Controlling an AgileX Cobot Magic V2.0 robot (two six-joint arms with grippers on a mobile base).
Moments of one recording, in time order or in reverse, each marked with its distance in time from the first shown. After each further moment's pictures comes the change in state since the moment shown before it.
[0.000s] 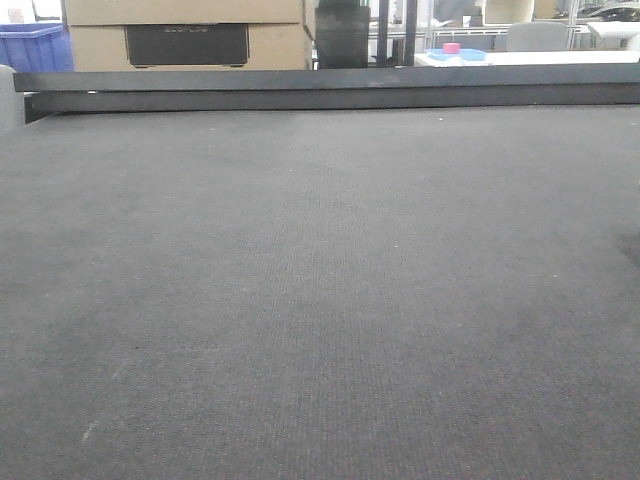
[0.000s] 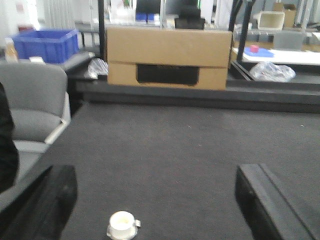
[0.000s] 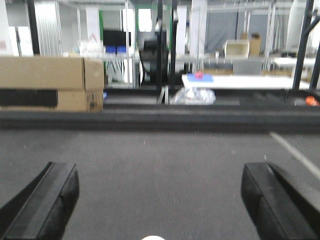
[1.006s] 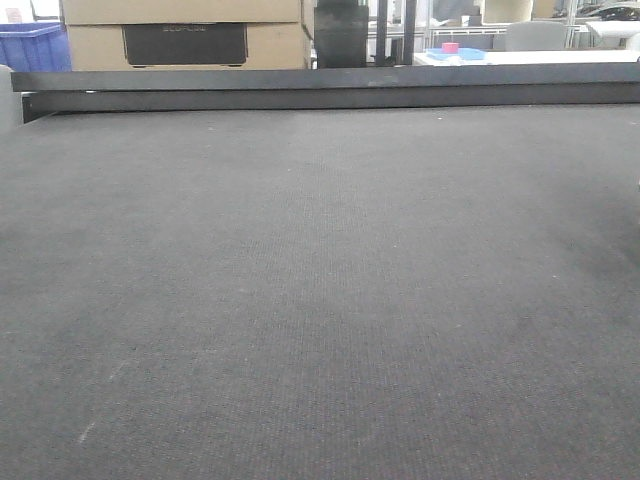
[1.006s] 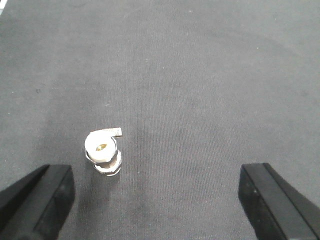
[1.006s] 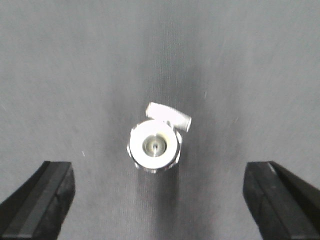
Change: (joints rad) left arm -0.061 0.531 -0.448 0.045 0.508 -0.002; right arm 0.000 1.009 -0.712 -0.017 0.779 0.004
